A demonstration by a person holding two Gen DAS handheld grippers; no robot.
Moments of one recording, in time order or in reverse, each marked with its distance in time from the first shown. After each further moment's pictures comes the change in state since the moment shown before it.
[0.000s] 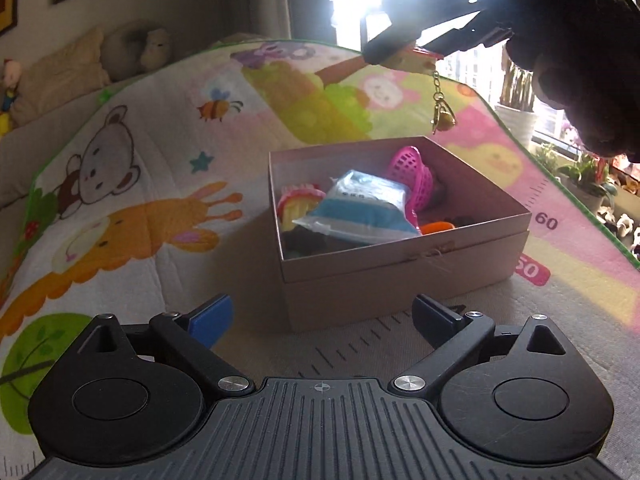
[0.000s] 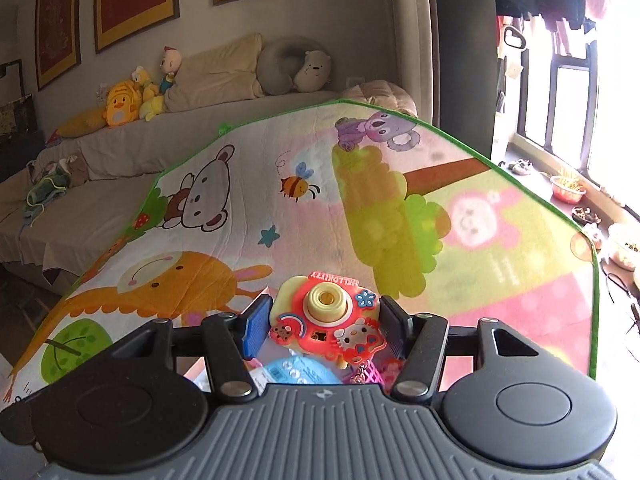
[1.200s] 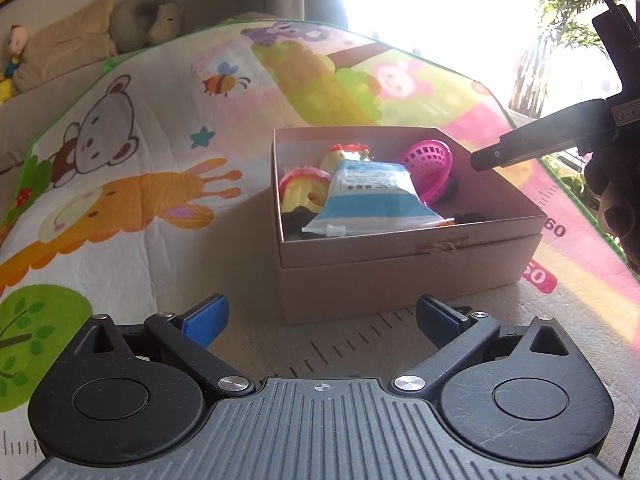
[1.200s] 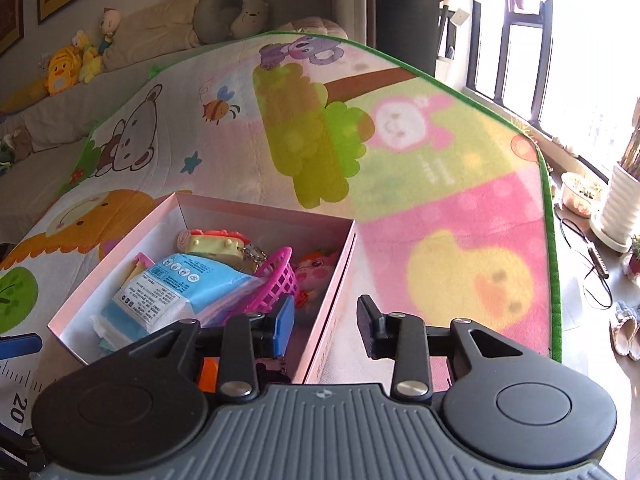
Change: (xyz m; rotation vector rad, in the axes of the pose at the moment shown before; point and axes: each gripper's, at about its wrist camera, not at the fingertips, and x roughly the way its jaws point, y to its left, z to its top) left arm 0.018 0.004 -0.002 -0.076 0.041 -0.009; right arm 0.010 -0.053 -0.086 0.081 0.163 -0.148
